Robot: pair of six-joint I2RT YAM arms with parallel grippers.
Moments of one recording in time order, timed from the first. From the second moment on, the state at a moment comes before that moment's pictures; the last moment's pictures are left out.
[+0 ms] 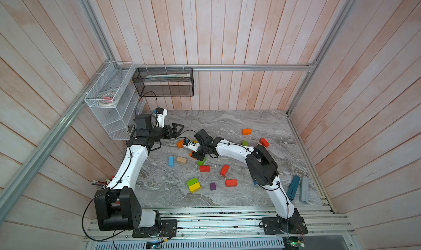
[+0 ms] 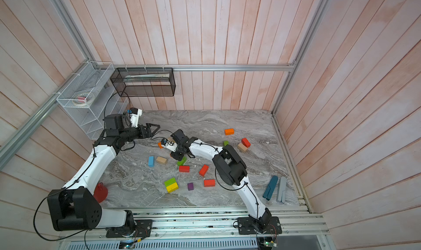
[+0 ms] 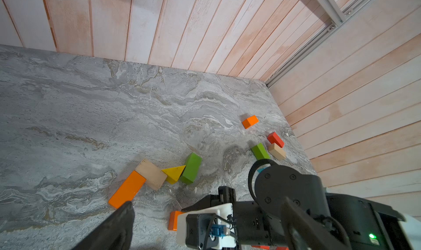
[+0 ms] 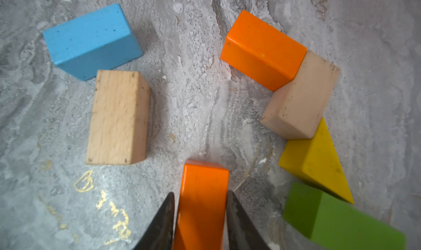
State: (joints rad) left arm 0.04 1.40 1.16 -0.31 0.68 -0.18; right arm 0.87 2.31 1.81 -0.43 -0.19 -0.36
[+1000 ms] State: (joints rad) left arm 0.04 1.40 1.16 -0.31 0.68 -0.18; right arm 0.75 2.14 1.51 -0.30 -0.19 -0.23
